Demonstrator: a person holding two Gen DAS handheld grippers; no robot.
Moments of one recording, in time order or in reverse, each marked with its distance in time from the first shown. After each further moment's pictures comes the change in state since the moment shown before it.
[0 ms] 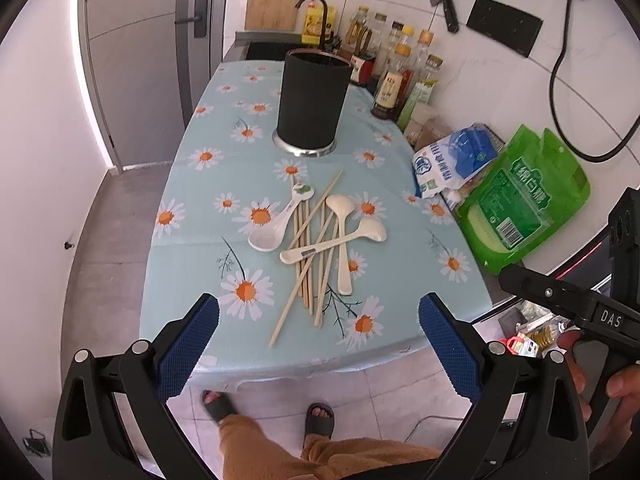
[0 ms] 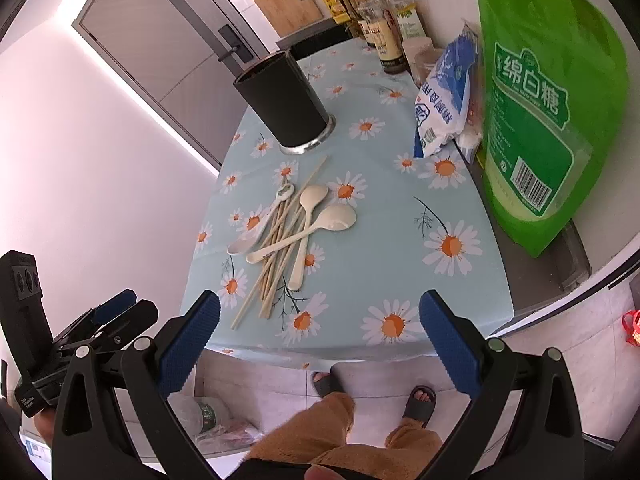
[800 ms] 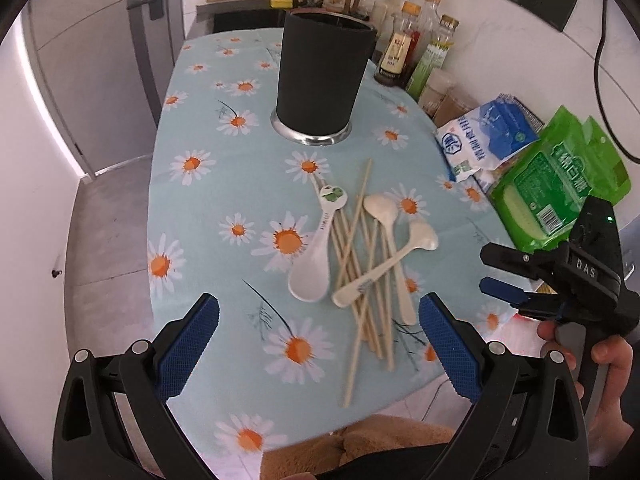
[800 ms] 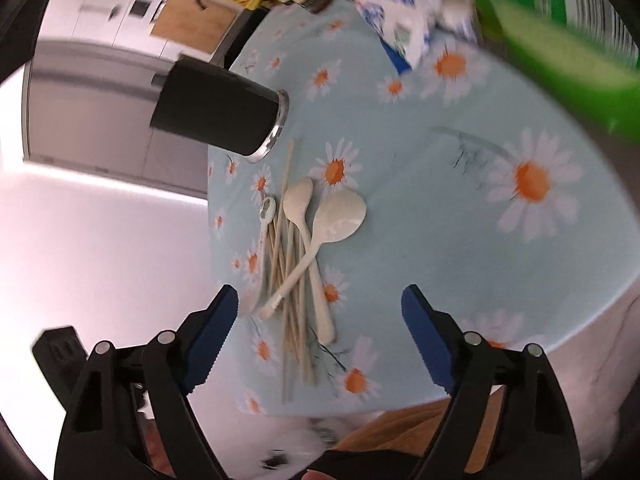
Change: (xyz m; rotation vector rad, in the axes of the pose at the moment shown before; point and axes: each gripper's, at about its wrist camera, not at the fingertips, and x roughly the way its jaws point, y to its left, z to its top) left arm 0.081 0.061 0.065 0.151 0.161 -0.071; right arm 0.117 -0.045 0.014 0.522 0.059 0.192
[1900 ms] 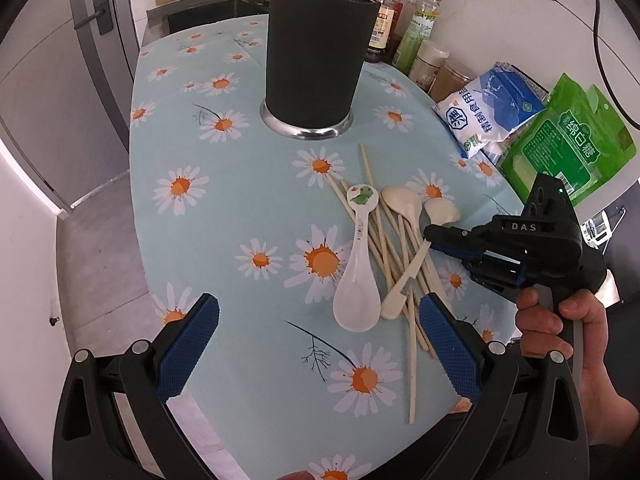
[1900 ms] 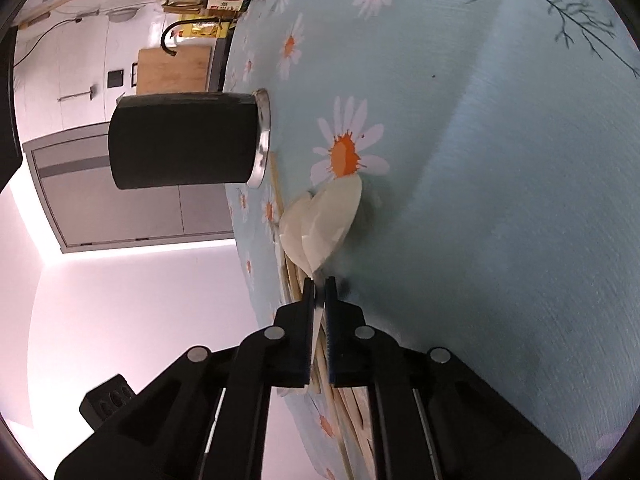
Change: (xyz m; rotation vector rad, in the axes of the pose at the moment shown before) left arm 0.035 0.040 0.029 0.165 0.061 -0.063; right arm 0.090 -0.021 0.013 0.273 -0.036 0.228
